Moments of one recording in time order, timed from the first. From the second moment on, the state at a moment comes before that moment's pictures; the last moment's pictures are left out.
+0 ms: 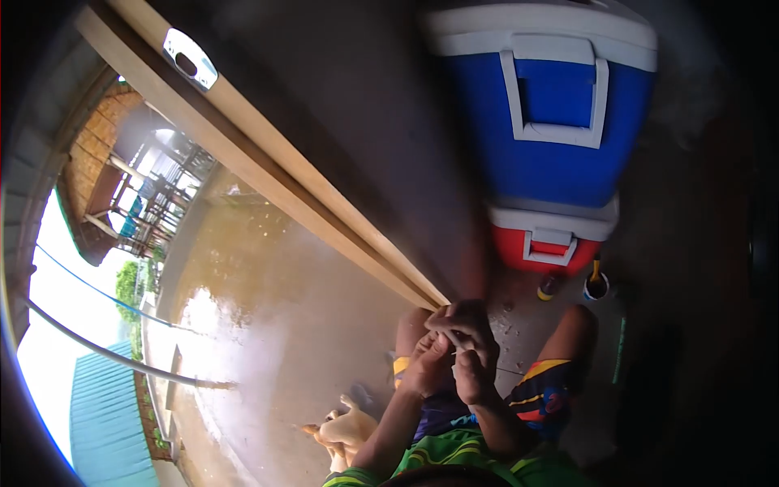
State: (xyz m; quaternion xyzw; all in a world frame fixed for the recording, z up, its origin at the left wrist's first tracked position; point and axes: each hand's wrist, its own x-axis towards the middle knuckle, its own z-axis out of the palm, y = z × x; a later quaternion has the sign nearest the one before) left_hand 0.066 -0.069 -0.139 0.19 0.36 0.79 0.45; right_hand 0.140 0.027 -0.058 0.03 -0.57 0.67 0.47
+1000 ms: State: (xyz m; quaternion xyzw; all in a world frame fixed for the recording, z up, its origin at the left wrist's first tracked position) left_hand -0.060 -0.044 0.057 0.38 0.72 0.49 -0.30; right_hand 0.083 0.085 0.169 0.39 -0.64 0.55 0.37
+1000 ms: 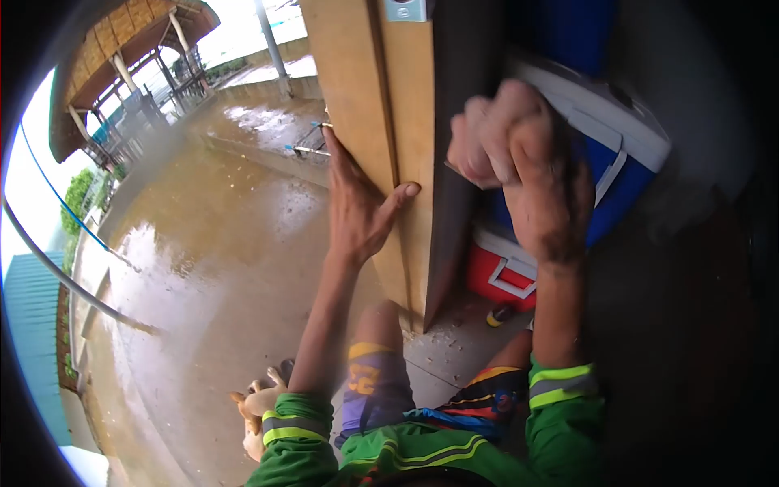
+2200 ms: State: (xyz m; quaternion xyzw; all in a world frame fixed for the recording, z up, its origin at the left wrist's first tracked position) left_hand -0.084 -0.046 0.034 0.44 0.63 0.60 -0.22; right_hand 0.046 0.073 0.188 0.34 -0.80 0.43 0.24
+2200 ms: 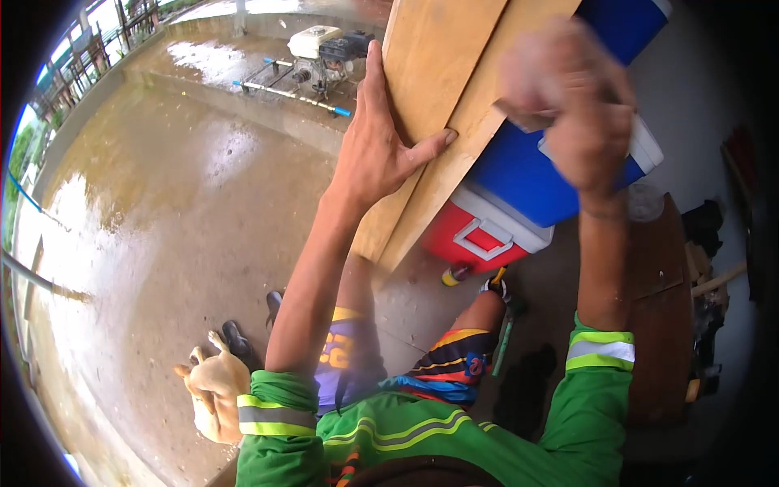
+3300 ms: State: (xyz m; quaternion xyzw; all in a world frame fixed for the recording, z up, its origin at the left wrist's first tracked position) left_hand -0.095 -0.052 0.021 0.46 0.59 0.64 -0.15; right_hand 0.048 0.060 0.187 0.35 -0.77 0.47 0.25
